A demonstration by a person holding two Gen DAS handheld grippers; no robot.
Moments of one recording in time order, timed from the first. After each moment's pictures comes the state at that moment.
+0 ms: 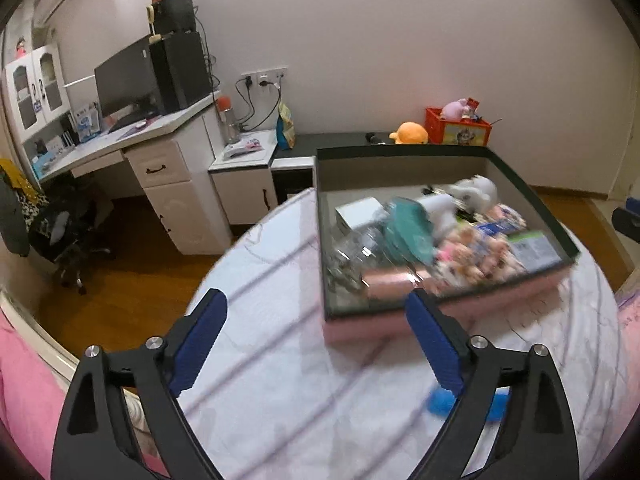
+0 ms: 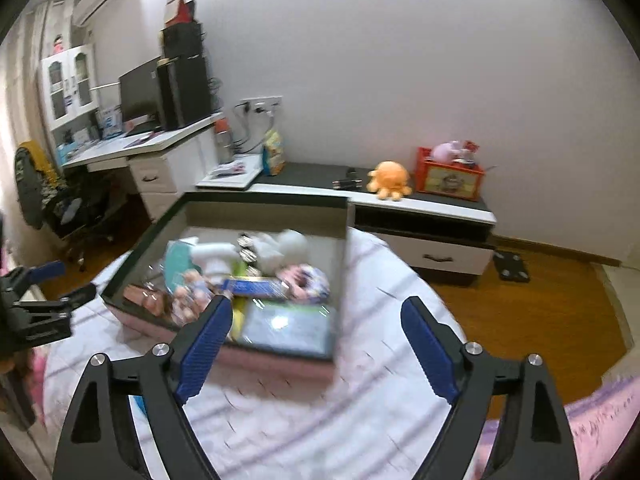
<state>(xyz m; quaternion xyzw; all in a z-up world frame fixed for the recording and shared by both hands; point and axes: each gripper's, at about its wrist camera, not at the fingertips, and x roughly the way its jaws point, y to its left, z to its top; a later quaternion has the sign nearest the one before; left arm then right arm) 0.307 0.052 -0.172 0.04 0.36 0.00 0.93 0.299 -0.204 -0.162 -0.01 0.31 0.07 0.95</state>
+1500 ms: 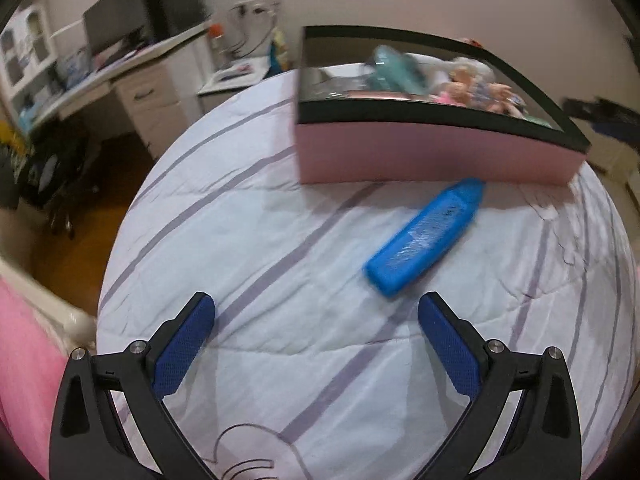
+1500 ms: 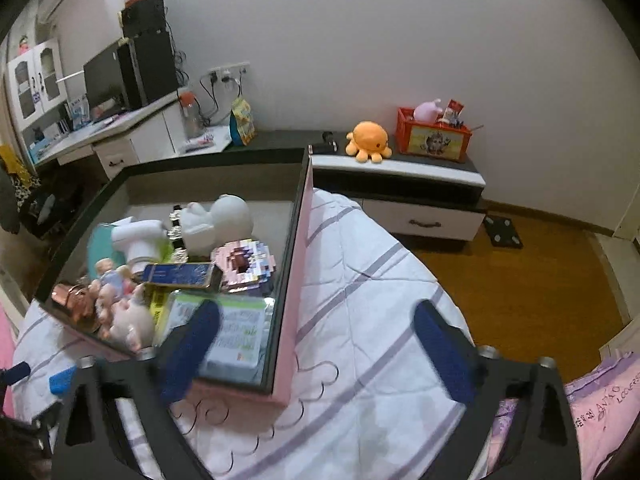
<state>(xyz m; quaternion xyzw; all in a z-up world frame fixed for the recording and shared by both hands) 0.271 0.038 -0.257 0.03 0.46 -0.01 0.88 0.368 -0.230 -0.213 0.01 0.38 0.04 0.93</state>
